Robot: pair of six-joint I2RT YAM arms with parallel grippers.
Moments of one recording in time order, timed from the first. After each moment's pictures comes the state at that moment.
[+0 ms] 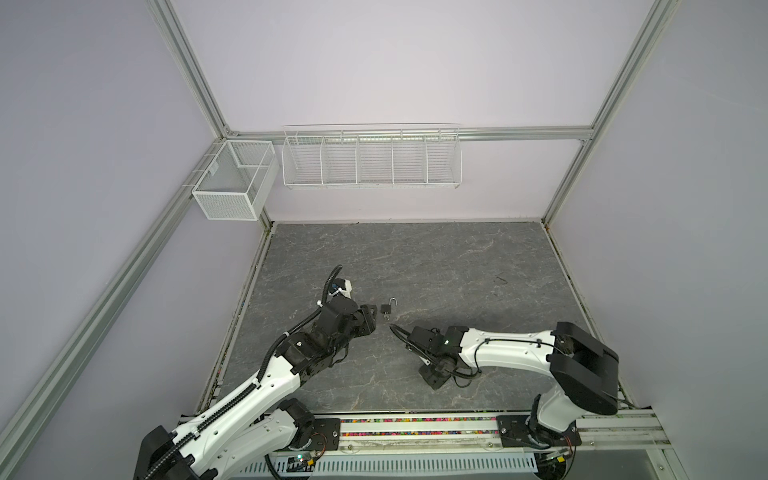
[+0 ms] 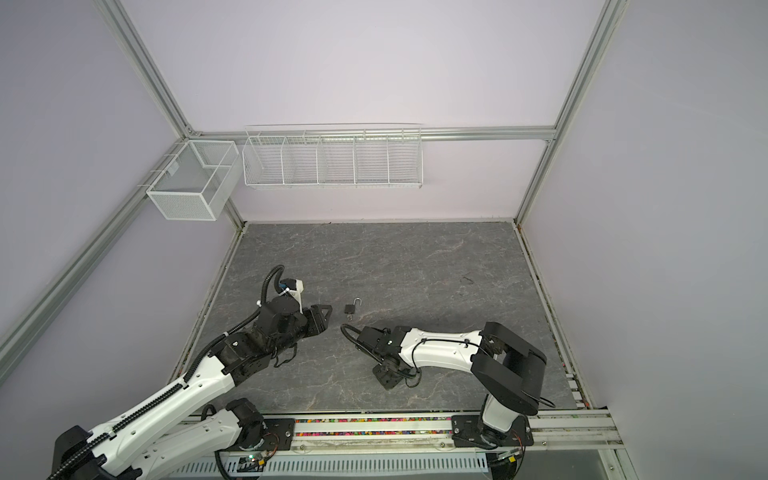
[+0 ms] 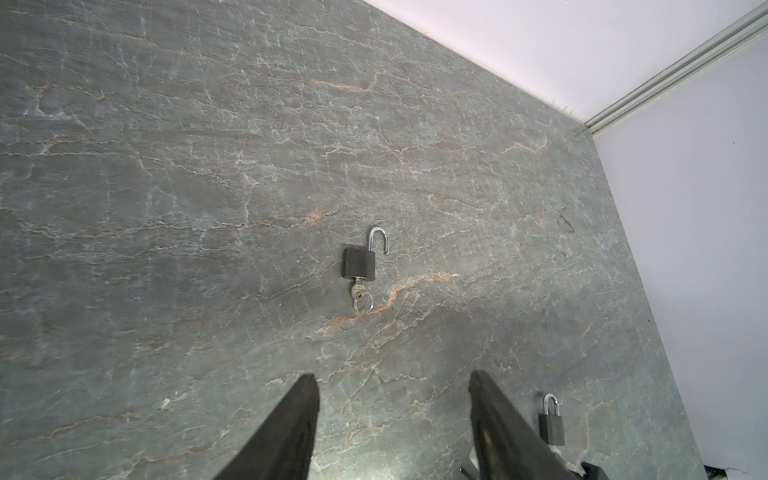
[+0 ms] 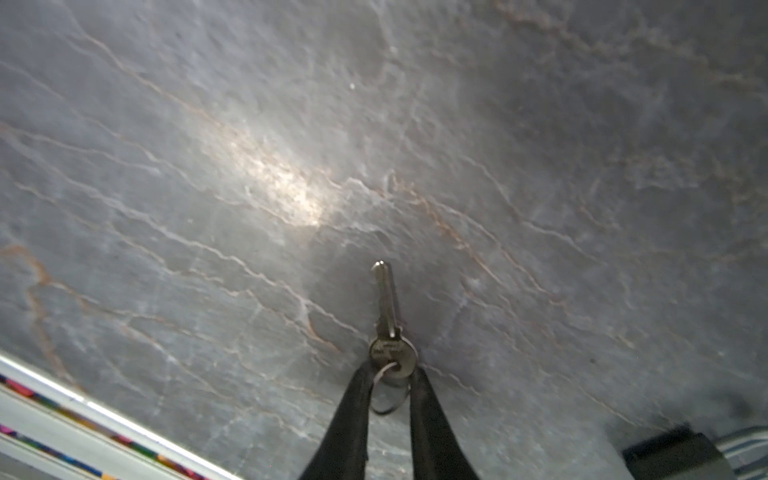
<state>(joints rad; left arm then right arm) -0.74 0.91 0.66 -0.37 -0.18 -0.76 1.11 1.65 0.94 -0.74 0.02 0.39</state>
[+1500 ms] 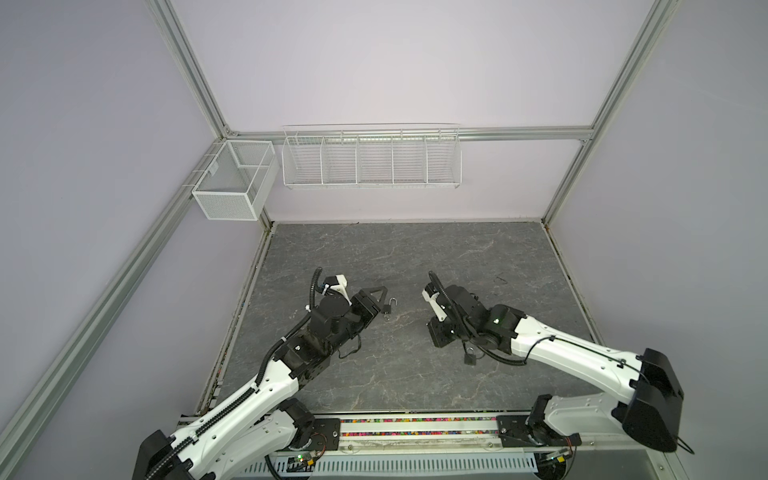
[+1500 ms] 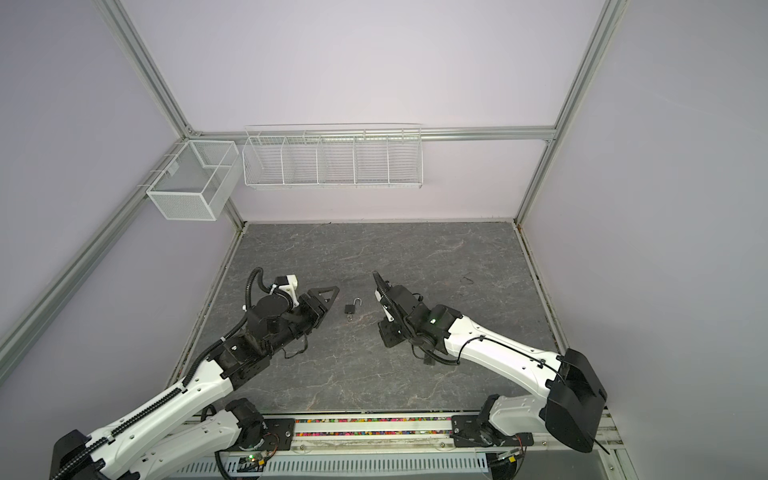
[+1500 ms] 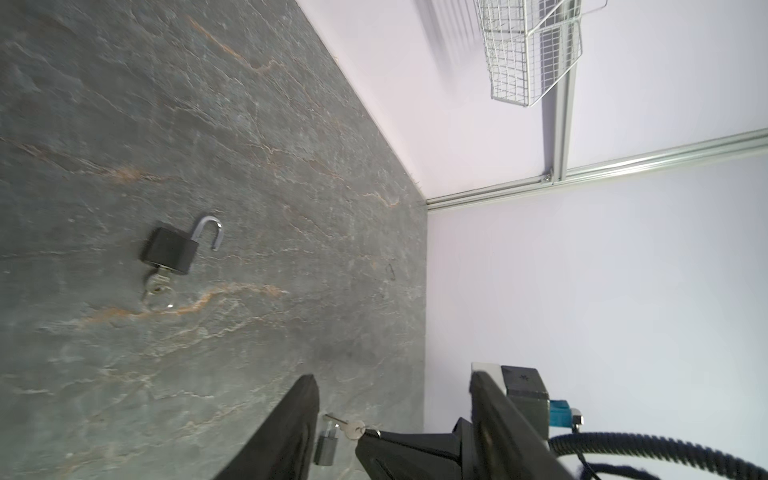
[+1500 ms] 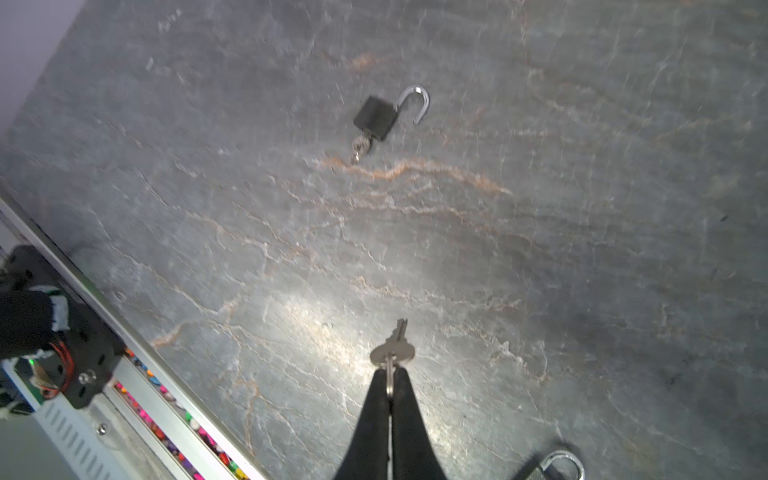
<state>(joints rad) -0.74 0.89 0.62 -0.02 -0.04 -1.31 0.92 1.31 1.01 -0.57 0.05 0.39</state>
